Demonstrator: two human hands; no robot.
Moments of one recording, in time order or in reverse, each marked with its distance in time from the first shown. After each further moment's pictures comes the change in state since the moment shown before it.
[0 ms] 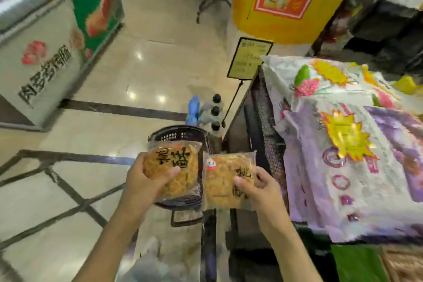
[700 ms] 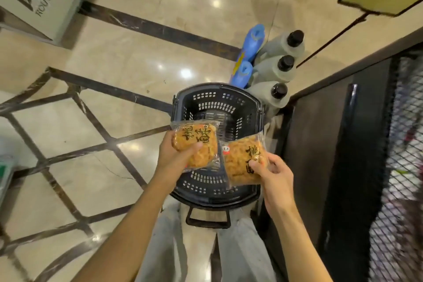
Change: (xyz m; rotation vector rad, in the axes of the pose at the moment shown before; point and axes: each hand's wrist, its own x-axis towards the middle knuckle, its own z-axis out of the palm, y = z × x) left_hand 0.335 -0.160 0.050 0.035 0.243 -0.420; right_hand 0.365 0.149 0.078 -0.122 -0.024 0.402
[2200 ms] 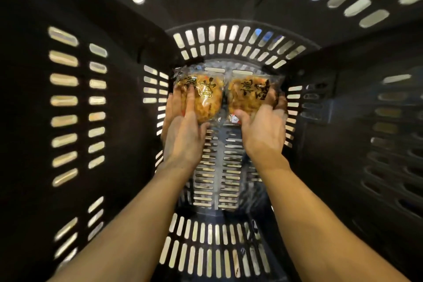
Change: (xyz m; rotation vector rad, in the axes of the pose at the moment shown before) left_hand 0.442 -0.357 0.124 1.036 -0.016 0.244; right_hand 0.486 0.320 0.138 -1.151 0.074 -0.048
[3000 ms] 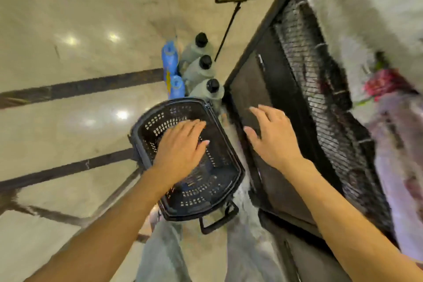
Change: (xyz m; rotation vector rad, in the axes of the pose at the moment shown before) left_hand -0.336 0.215 -0.457 0.283 -0.023 1.048; right_hand -0.501 -0.017 -0.458 -0.130 0.506 -0.106
